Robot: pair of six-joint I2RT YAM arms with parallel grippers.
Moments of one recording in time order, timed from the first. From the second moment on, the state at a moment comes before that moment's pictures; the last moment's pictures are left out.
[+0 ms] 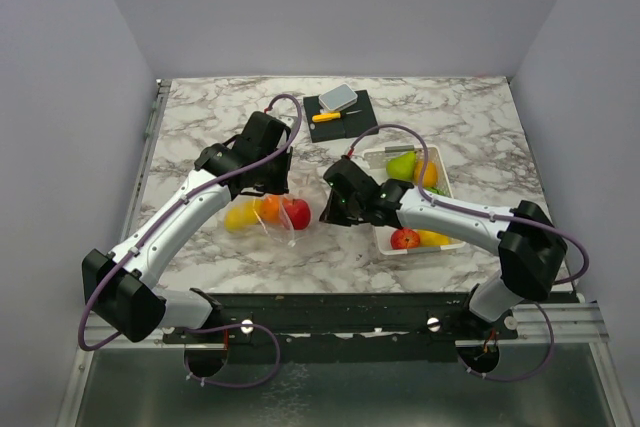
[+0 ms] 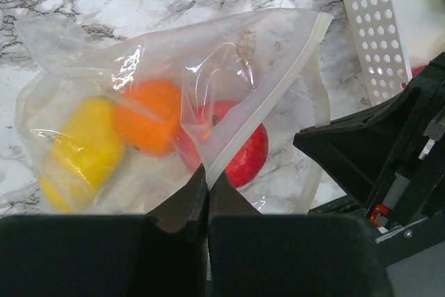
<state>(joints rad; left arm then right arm) -0.57 1.32 1.27 -0.86 0.01 -0.29 0.95 1.60 1.12 -0.41 0.15 0.98</state>
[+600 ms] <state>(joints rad) -0.57 1.26 1.35 -0.91 0.03 -0.30 0.95 1.45 1.31 -0.56 0.24 0.83</state>
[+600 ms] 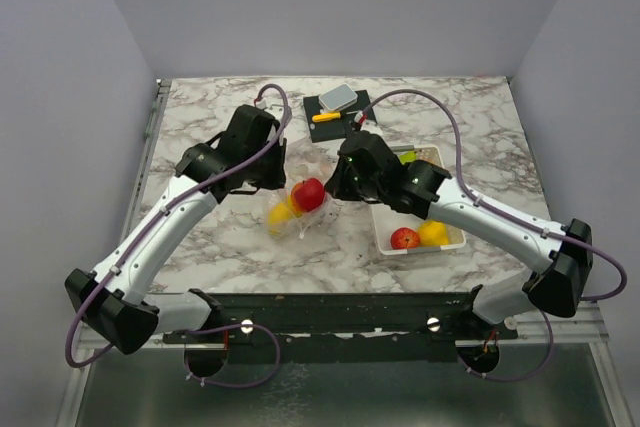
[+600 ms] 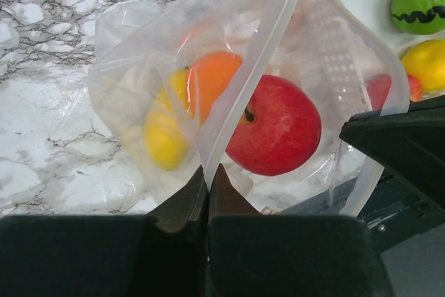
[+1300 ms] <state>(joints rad) -0.57 1.15 1.35 -0.92 0.16 -0.41 0.95 1.43 1.49 -0.82 0.24 0.66</state>
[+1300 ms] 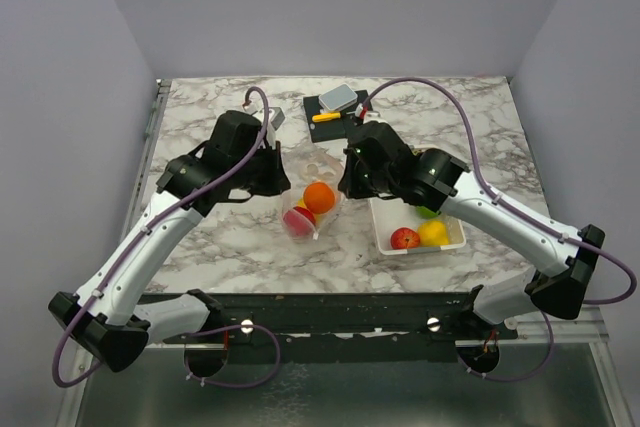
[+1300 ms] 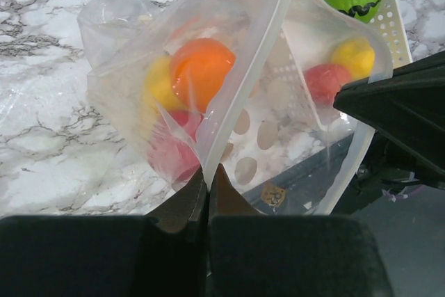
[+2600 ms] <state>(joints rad) -0.57 1.18 1.57 -0.92 0.19 -0.48 0.90 1.49 1.79 -0.97 0.20 0.60</state>
